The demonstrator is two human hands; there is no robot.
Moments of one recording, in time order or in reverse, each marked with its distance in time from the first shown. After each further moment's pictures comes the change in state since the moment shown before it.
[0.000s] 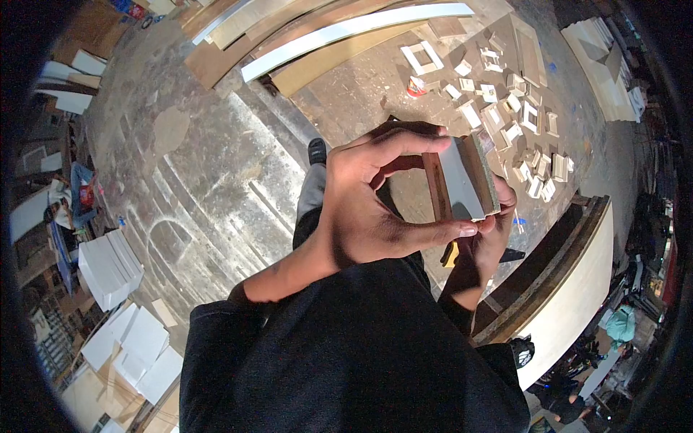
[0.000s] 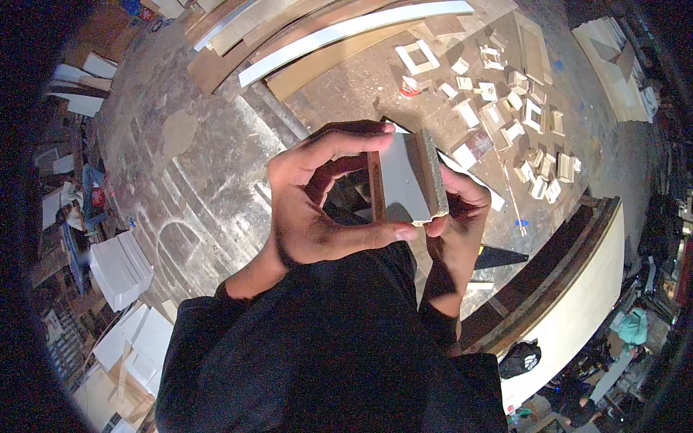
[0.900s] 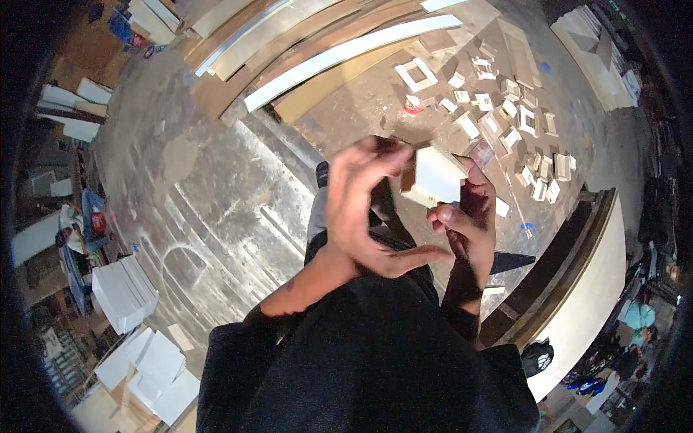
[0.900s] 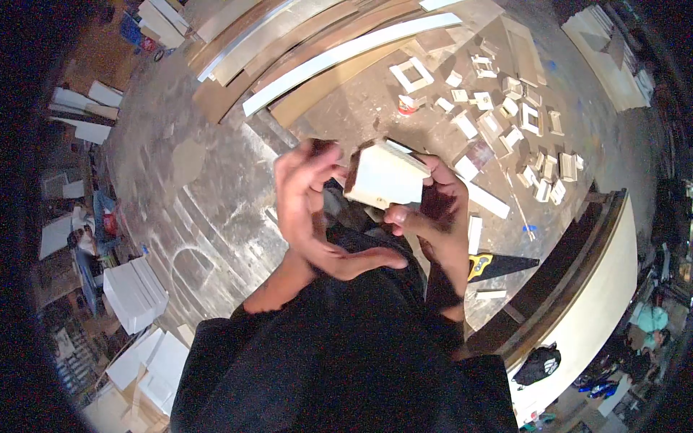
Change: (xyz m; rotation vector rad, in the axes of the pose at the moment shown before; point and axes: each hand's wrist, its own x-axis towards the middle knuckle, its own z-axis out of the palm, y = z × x) left_hand -0.004 -0.006 0.006 0.404 0.243 0.291; right_hand 0.024 -0.023 0.025 0.216 -0.253 0.209
